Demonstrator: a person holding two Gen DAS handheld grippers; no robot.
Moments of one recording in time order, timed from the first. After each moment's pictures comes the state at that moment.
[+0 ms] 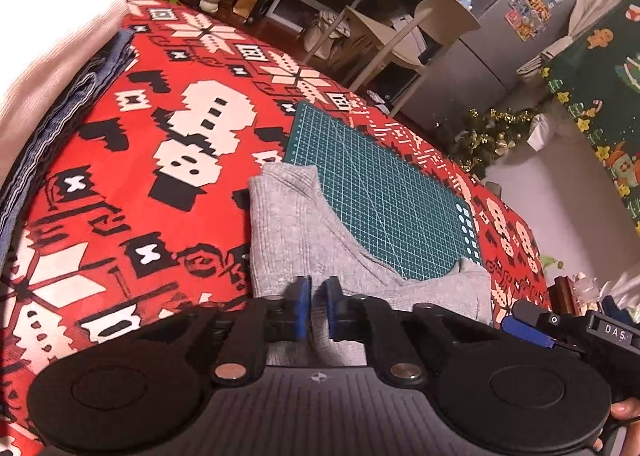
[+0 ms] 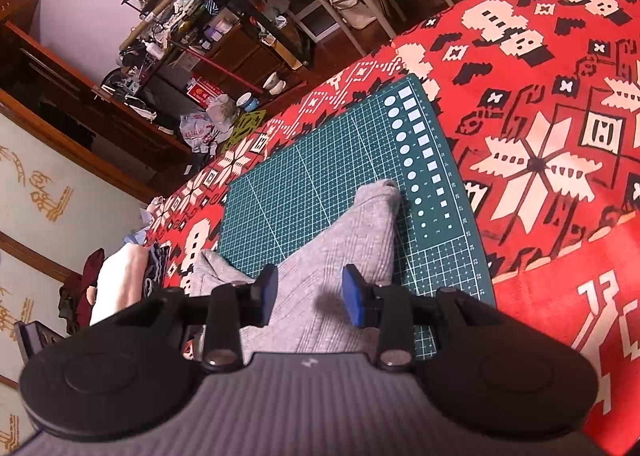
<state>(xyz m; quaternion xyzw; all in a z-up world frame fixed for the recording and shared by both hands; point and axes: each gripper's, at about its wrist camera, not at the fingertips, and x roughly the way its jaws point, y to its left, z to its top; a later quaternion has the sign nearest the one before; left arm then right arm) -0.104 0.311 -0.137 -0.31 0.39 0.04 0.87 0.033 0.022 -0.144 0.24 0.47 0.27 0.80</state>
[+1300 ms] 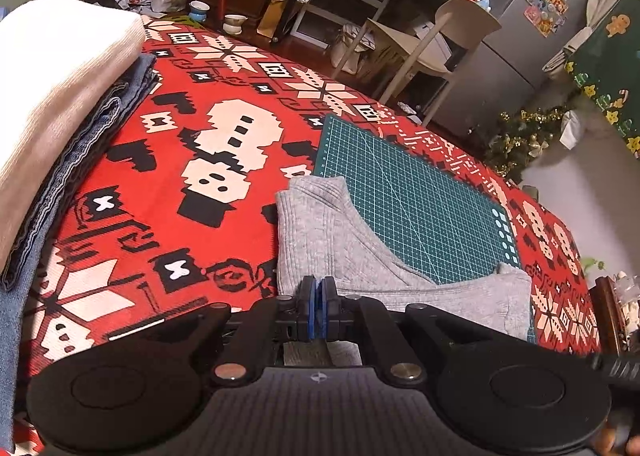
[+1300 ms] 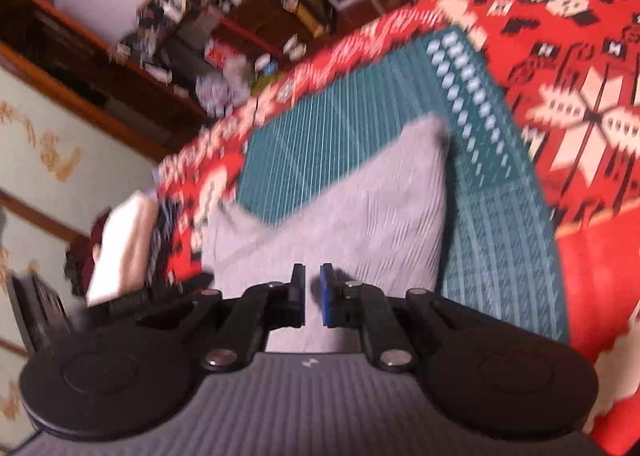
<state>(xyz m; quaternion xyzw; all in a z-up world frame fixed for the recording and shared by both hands) -0.101 0.306 -0.137 -0.27 0.39 0.10 0.88 0.018 0.069 -0.168 0.20 0.51 0.32 0.78</state>
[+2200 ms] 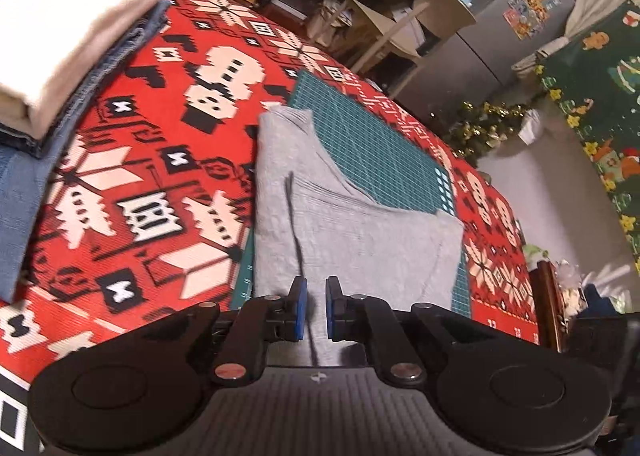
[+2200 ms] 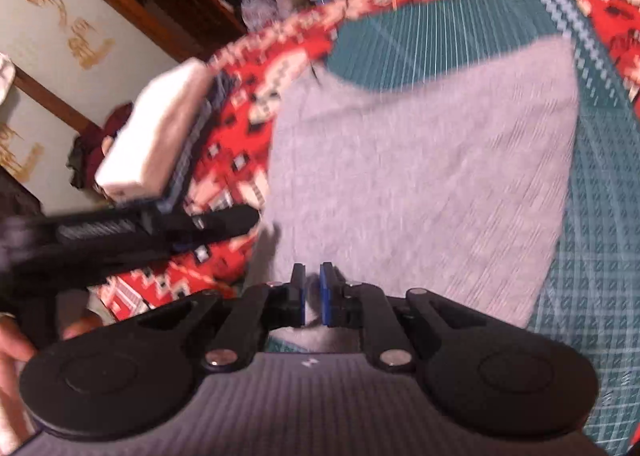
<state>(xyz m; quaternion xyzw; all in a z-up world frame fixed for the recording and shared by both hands) -0.171 0.287 -0.124 -0.34 0.41 0.03 0.85 -0.071 0.148 -0.170 0.08 0.53 0.39 0.74</state>
